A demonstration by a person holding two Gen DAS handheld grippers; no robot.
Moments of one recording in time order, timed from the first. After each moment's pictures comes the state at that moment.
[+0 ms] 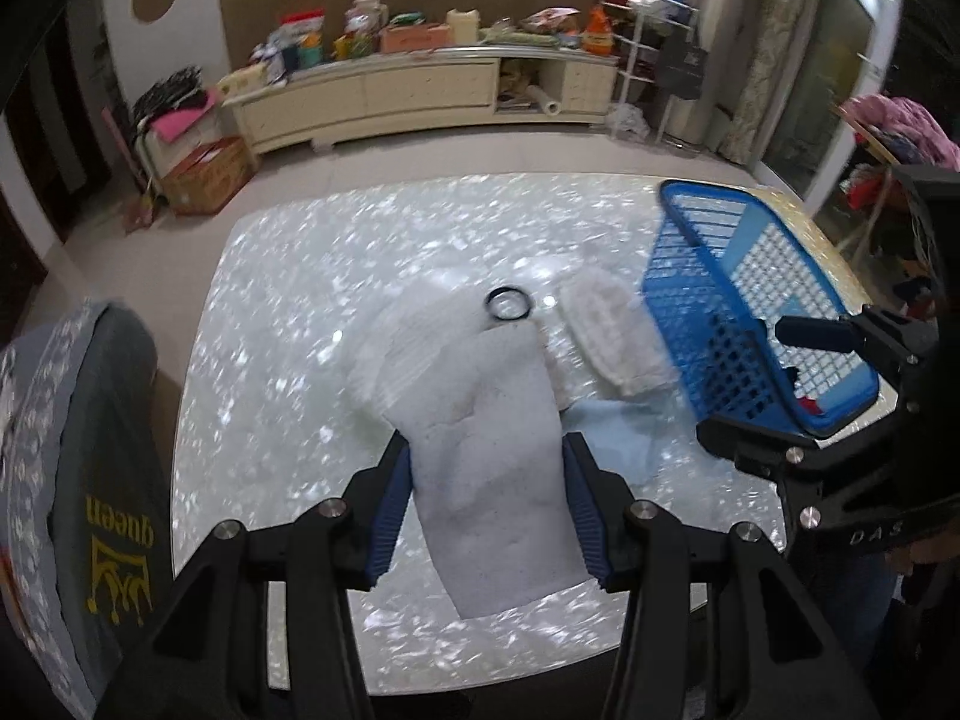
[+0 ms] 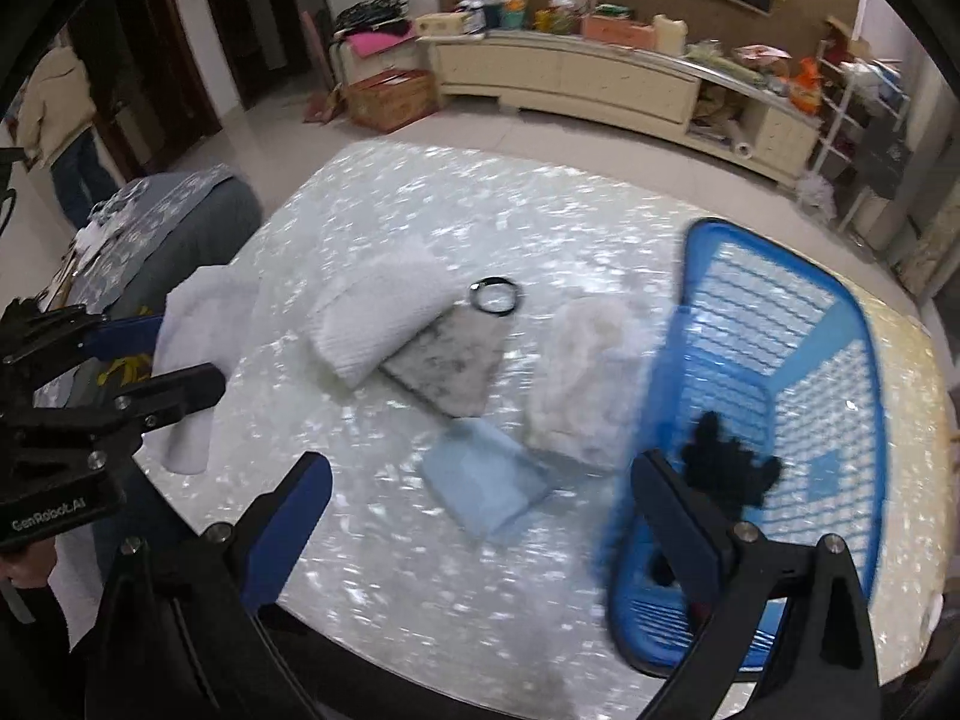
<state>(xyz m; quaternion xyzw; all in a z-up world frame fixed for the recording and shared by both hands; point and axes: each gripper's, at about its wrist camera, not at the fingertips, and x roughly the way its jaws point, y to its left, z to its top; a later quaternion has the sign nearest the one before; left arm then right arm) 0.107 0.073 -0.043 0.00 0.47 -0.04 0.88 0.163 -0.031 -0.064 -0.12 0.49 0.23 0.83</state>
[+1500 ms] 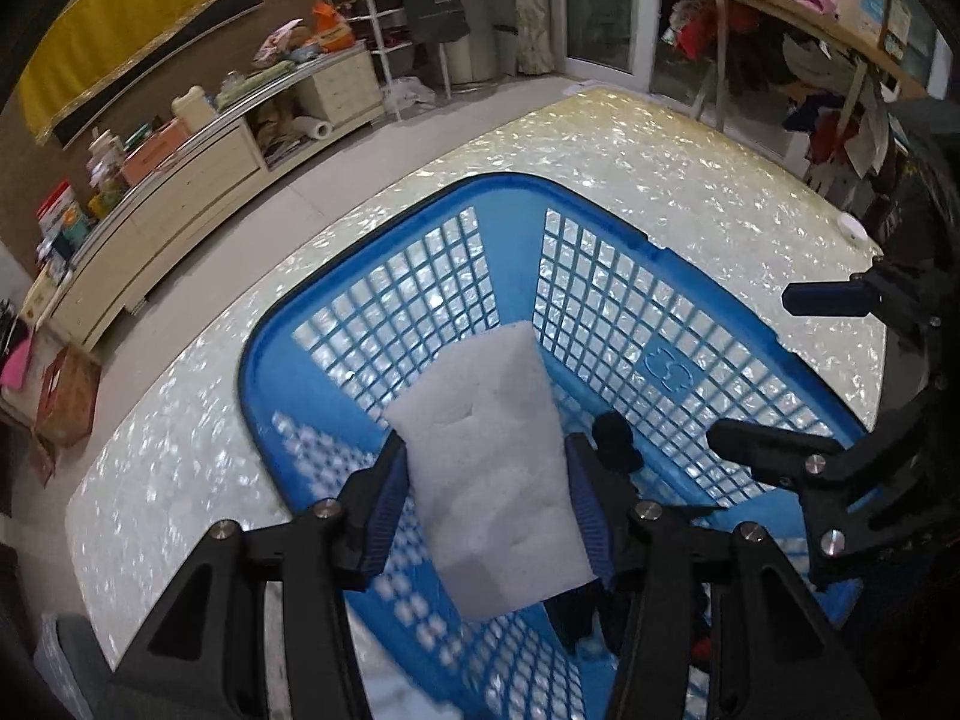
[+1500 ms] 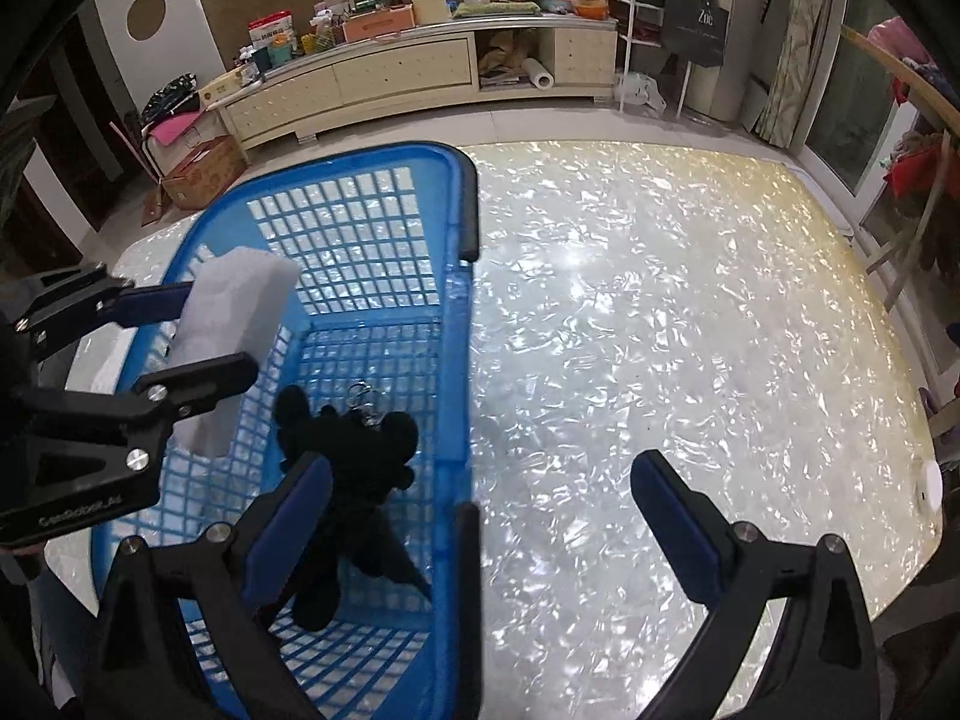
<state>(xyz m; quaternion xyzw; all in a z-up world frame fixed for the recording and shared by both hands) 0.274 -0.175 -0.095 0.19 0.46 -0.24 0.83 0.232 -0.234 -0.089 -0.01 0.51 0.07 0.86</state>
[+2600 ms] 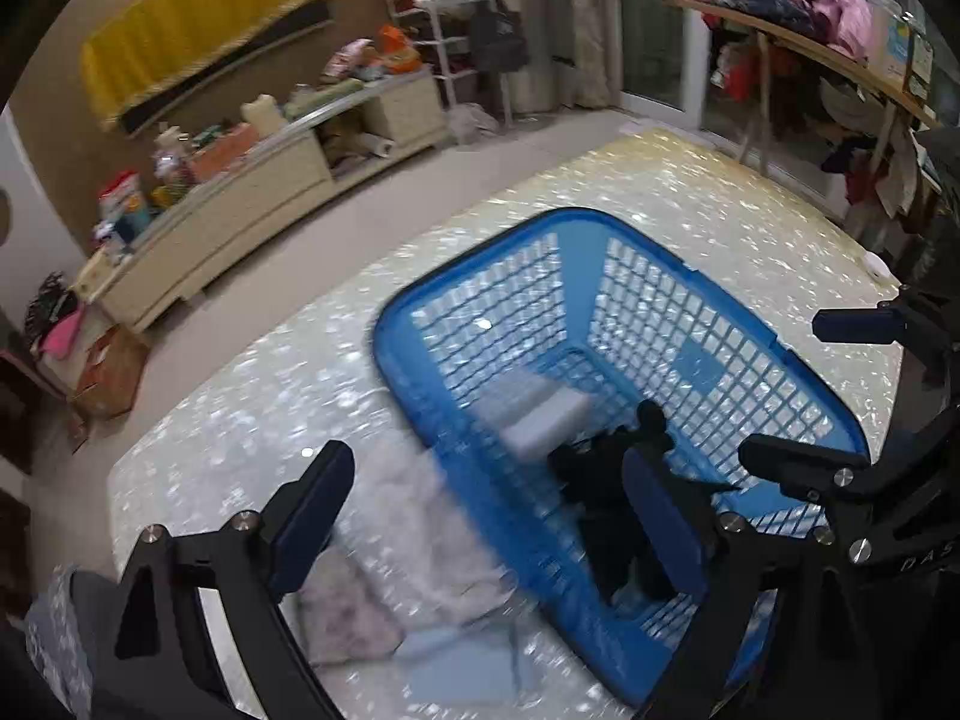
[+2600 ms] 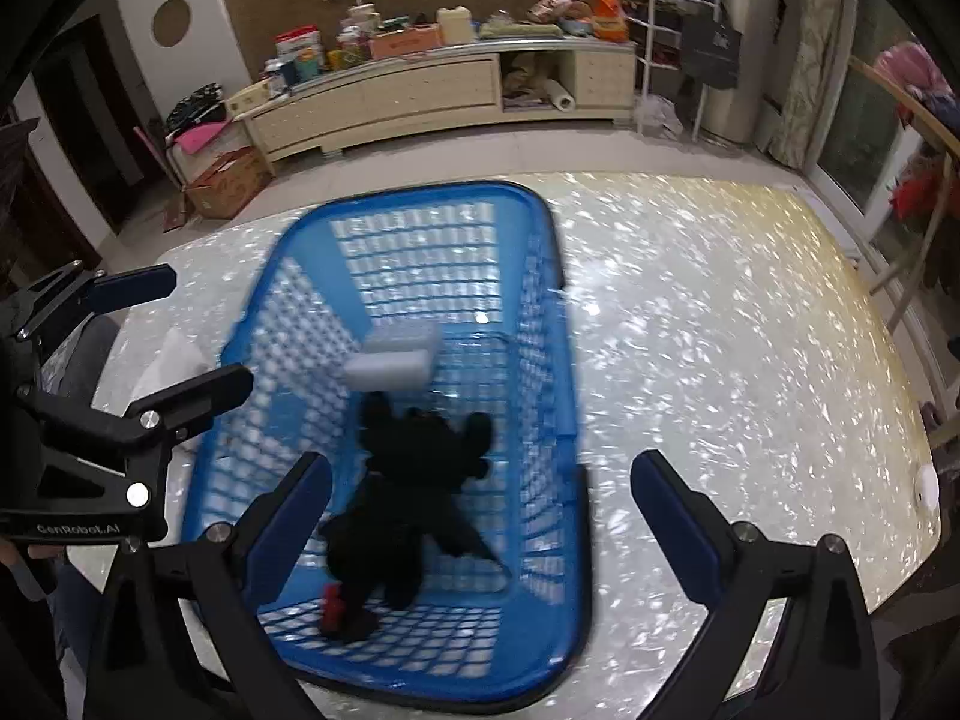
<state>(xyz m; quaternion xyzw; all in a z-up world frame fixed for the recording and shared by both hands) 0.231 -0.123 -0.048 0.16 0.42 -0.17 0.87 0.197 -0.194 -0.045 -0.01 0.49 0.09 0.87</state>
